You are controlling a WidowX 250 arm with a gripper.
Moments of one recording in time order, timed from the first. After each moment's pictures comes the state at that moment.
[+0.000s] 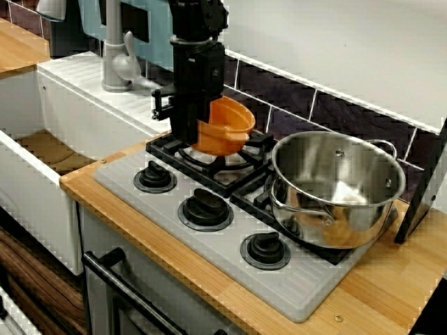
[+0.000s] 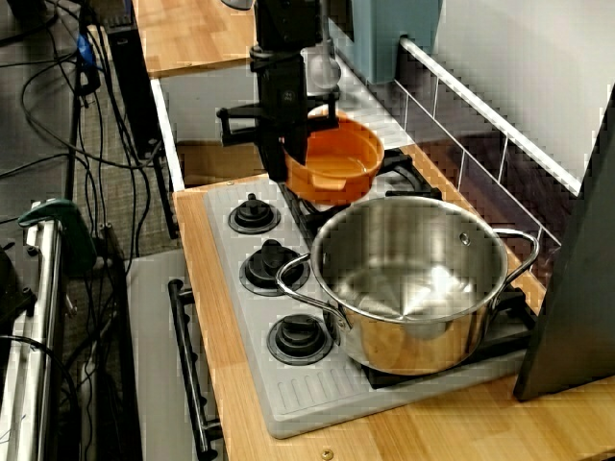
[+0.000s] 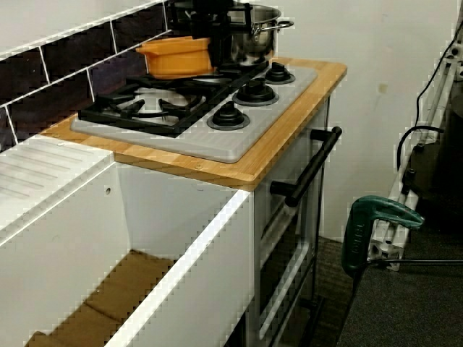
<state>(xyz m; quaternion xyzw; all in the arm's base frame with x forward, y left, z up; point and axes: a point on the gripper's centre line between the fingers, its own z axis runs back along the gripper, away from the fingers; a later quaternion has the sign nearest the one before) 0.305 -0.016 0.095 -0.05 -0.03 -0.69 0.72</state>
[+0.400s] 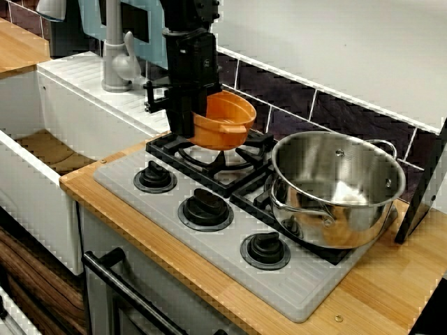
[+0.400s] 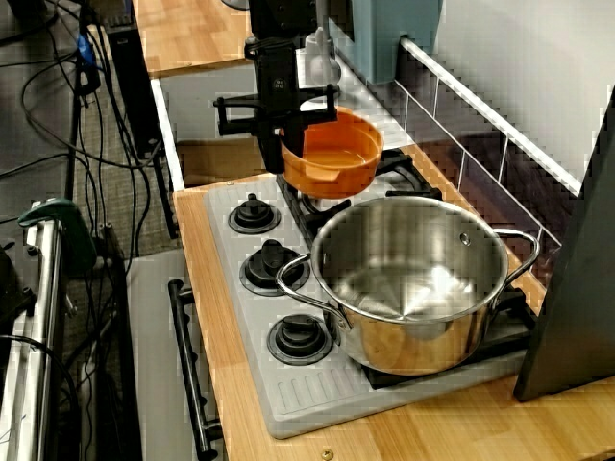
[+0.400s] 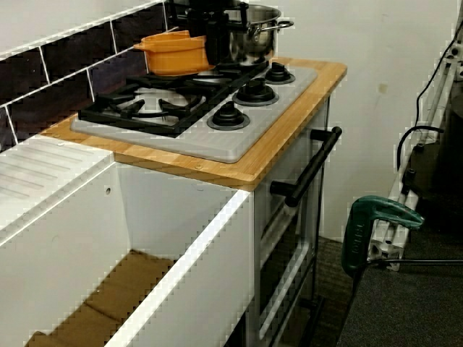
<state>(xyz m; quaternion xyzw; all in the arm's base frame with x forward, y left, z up) 0.305 -0.010 0.099 -0.06 -0.06 -0.73 0.68</state>
